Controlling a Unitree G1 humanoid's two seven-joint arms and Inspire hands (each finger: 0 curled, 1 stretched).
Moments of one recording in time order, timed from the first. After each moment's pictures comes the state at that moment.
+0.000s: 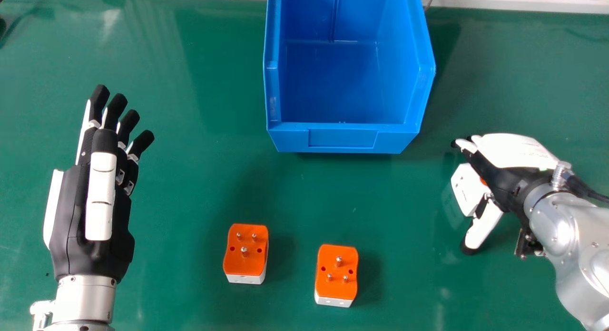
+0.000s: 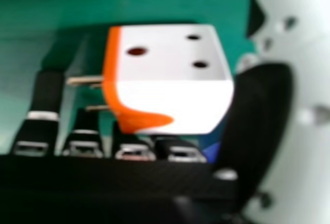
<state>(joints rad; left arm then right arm) 0.15 0.10 0.28 0.12 -0.35 -0.42 -0.34 -0.32 -0.55 0.32 0.25 -0.87 0.27 0.37</state>
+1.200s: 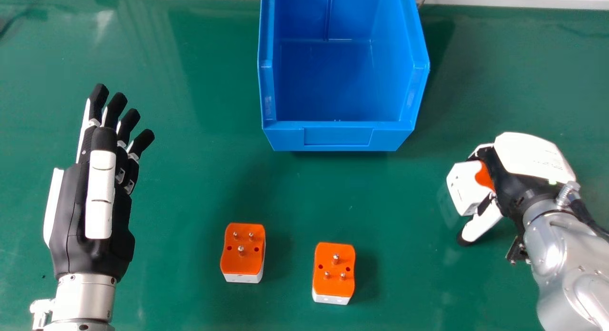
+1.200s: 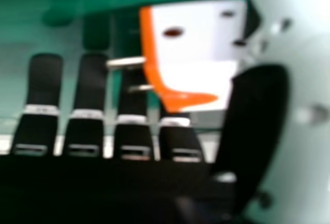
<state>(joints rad) 0.15 0.10 0.28 0.11 -0.35 -0.41 -0.34 -0.22 -0.48 0.31 0.16 -0.86 0.44 0.17</state>
